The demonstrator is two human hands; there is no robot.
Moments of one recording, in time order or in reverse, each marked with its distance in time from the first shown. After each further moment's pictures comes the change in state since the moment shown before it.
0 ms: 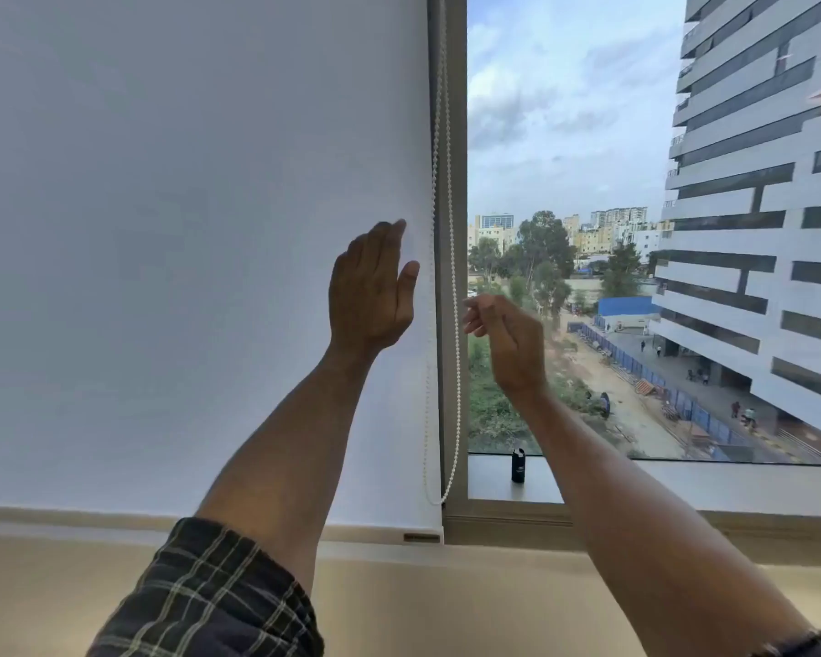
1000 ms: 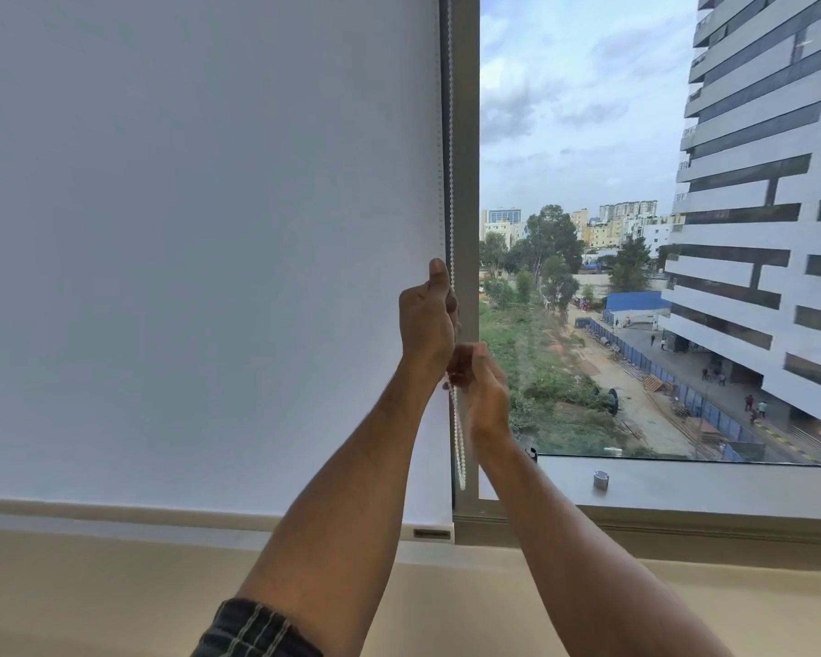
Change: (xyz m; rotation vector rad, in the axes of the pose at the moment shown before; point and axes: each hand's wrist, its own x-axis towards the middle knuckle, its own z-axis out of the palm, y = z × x) left_hand -0.011 0.075 0.003 -1.187 -0.210 -1.032; right_hand -0.061 0.024 0.050 0.584 -0.012 0.444
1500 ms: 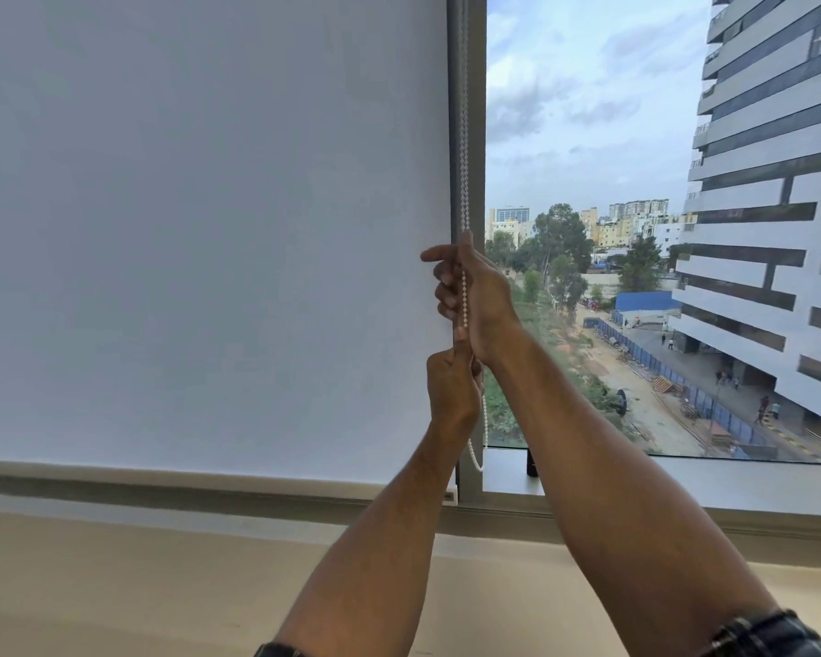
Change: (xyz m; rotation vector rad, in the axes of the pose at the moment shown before) left_hand -0.054 -0.065 0.004 0.059 0.058 -0.039; right_hand 0.055 -0.095 0.050 -0.014 -0.277 0.105
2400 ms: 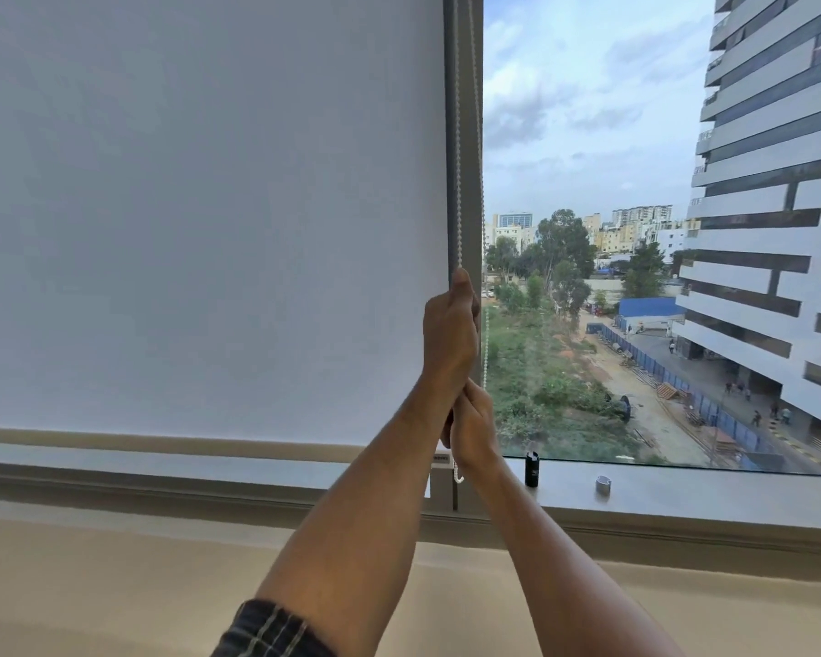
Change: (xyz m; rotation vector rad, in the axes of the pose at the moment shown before) left_hand 0.036 0.062 0.014 0.115 -0.112 0.112; right_hand -0.084 0.107 -0.018 -0.088 0.213 0.009
